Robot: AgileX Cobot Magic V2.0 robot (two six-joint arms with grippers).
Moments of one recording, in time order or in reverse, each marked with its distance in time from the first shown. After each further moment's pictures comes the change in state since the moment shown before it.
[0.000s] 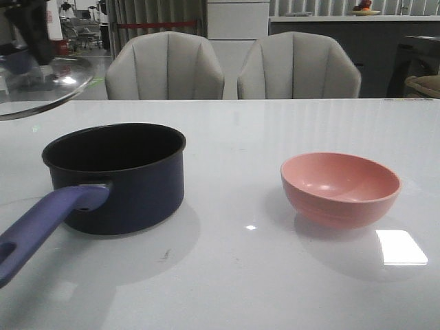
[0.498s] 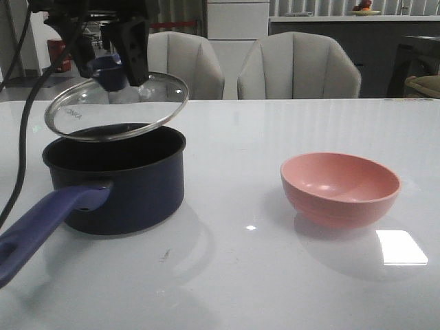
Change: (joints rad) left arm -0.282 0.008 0.043 0.116 0.003 0.010; right arm 0.000 0.000 0.000 0.000 0.001 0.000
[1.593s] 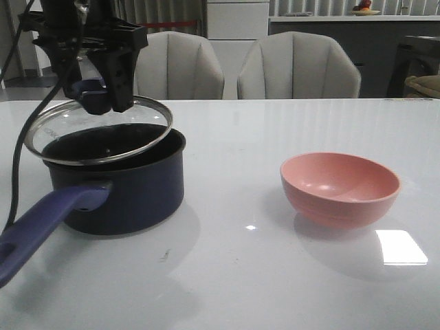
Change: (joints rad) left arm 0.000 0.000 0.057 0.031 -0.001 0.002; right arm 0.000 0.000 0.000 0.000 0.000 0.000
